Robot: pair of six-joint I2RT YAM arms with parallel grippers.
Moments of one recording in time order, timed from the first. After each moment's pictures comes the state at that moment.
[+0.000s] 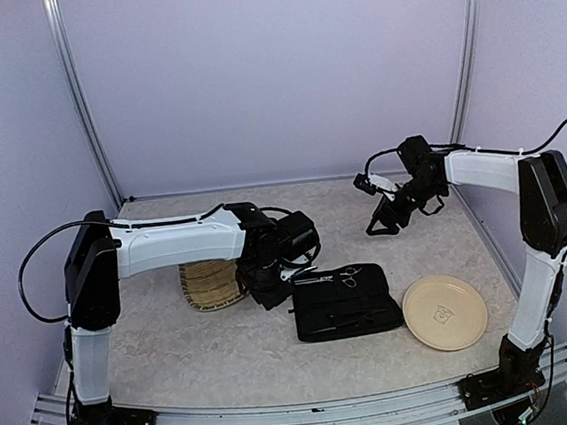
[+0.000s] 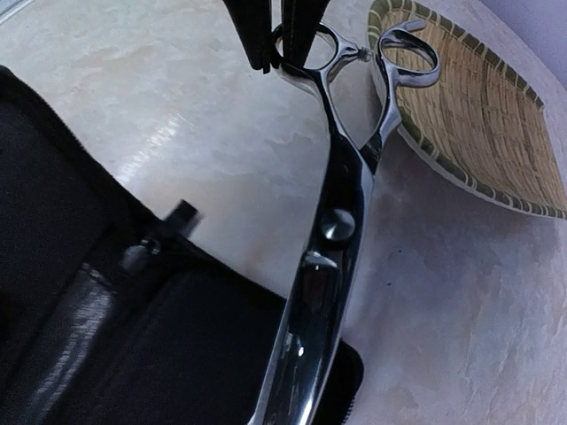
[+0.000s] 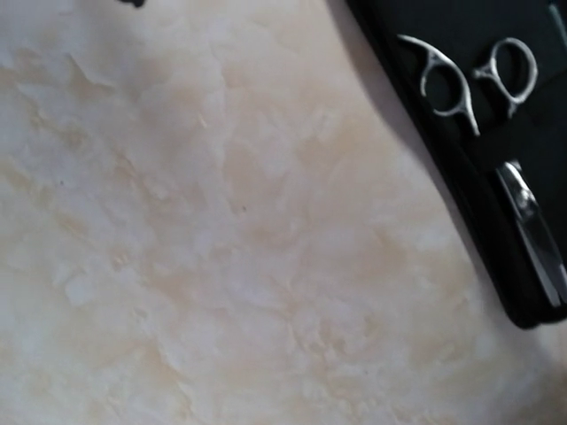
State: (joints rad) left arm -1.04 2.07 1.71 -1.08 -0.26 -0.02; right arm 0.29 1.86 1.43 -0.62 -0.52 -0.62
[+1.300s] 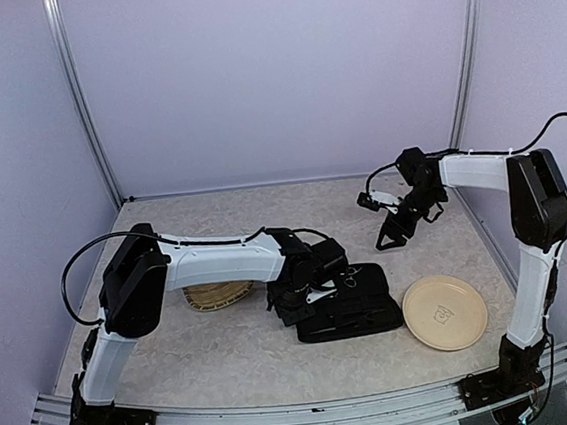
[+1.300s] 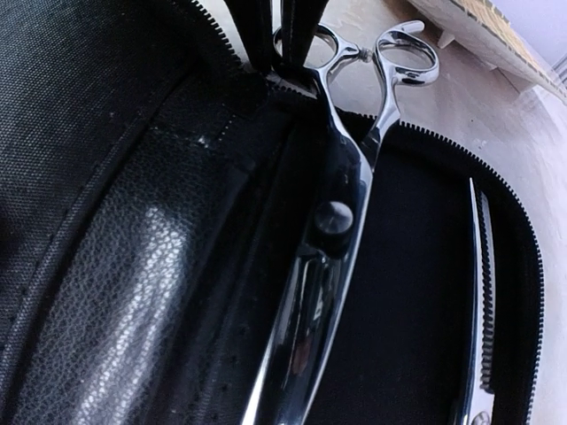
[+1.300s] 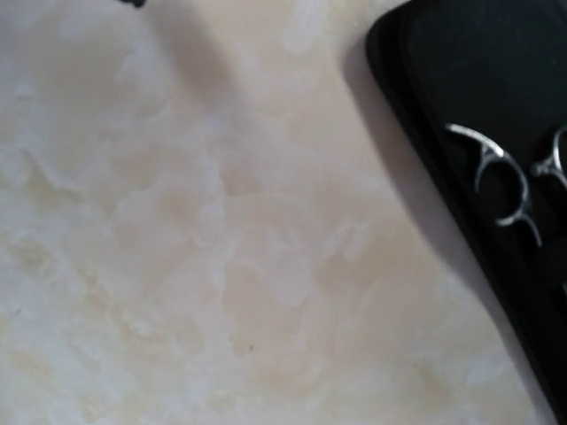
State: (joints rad) left arm -1.09 2.30 1.84 -1.04 -0.32 0.17; right arm 0.27 1.94 1.45 -0.75 -0.41 -0.69
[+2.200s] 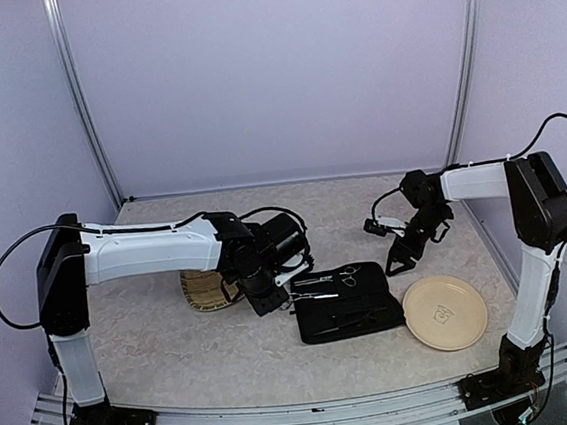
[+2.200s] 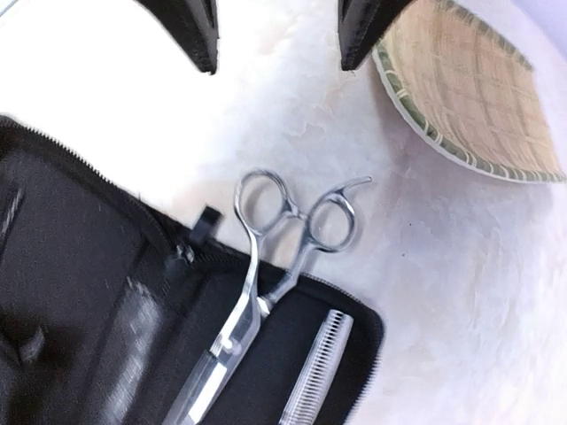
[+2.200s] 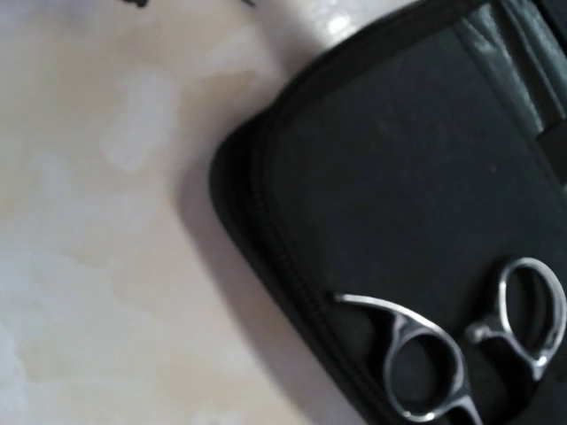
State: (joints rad) left arm -1.04 1.95 1.52 -0.89 -0.25 0.12; right arm 0.27 1.92 1.29 -0.79 -0.43 -0.70
